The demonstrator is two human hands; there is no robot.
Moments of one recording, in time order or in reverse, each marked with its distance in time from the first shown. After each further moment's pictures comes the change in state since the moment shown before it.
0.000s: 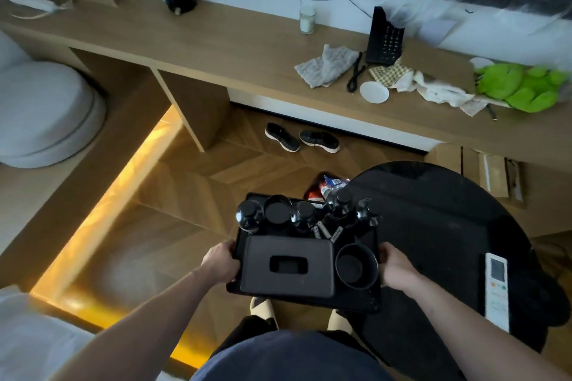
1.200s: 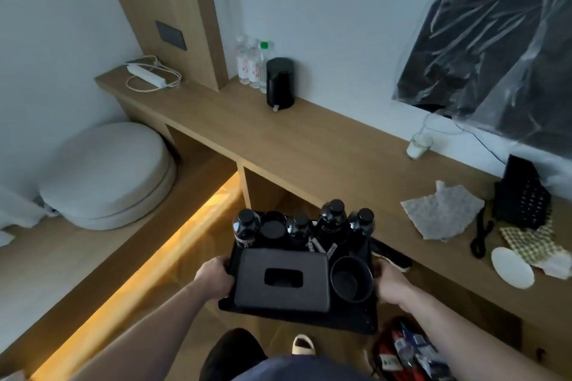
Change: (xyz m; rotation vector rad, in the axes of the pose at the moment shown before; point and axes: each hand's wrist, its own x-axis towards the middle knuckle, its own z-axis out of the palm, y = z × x) left_hand 0.234 -0.064 -0.367 -0.188 0.119 -0.125; right_hand 0.217 -0.480 0.051 -0.175 -0.110 -0.196
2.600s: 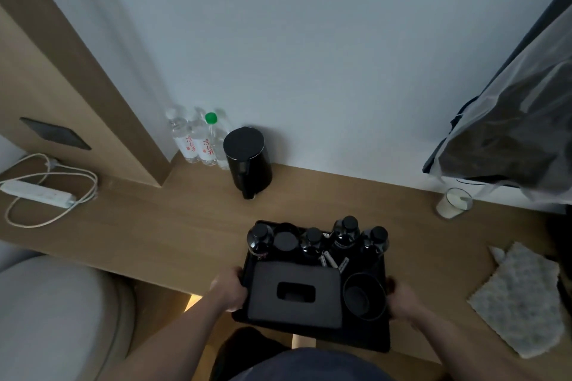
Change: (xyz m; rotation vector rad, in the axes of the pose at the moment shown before) left_hand 0.441 0.149 -0.195 0.225 -0.150 0.123; right_hand 0.267 -0.213 -0.065 0.166 0.184 0.275
